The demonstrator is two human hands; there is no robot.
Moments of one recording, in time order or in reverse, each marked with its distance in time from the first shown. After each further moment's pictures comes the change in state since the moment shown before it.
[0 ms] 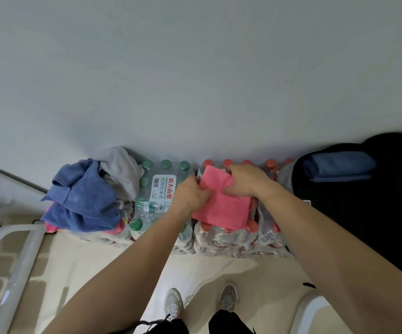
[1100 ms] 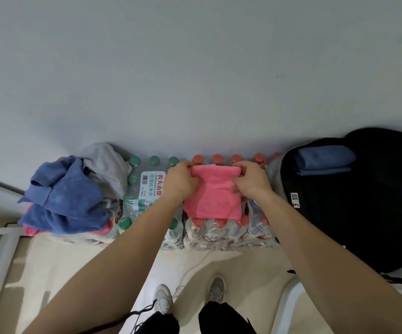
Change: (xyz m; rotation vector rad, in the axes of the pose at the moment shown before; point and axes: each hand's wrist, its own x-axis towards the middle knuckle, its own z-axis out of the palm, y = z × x) left_hand 0.017 0.009 -0.011 -0.031 0.083 0.106; right_hand -0.036 0.007 0.019 0.762 0.338 0.341
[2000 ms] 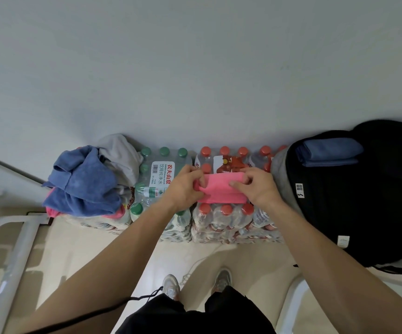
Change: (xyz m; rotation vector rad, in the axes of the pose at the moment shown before) left_hand -0.049 -0.035 -0.007 -0.026 -0.183 0.294; right_hand -0.036 0.028 0.004 -0.097 -0.035 -0.165
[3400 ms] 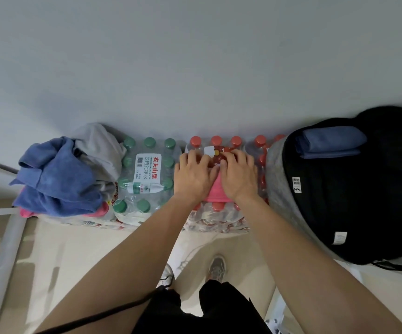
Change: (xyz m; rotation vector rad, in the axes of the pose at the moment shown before) left_hand 0.050 0.008 0.072 0.556 0.380 -0.034; right_hand 0.031 0.002 0.045 -0.421 0.163 -0.048
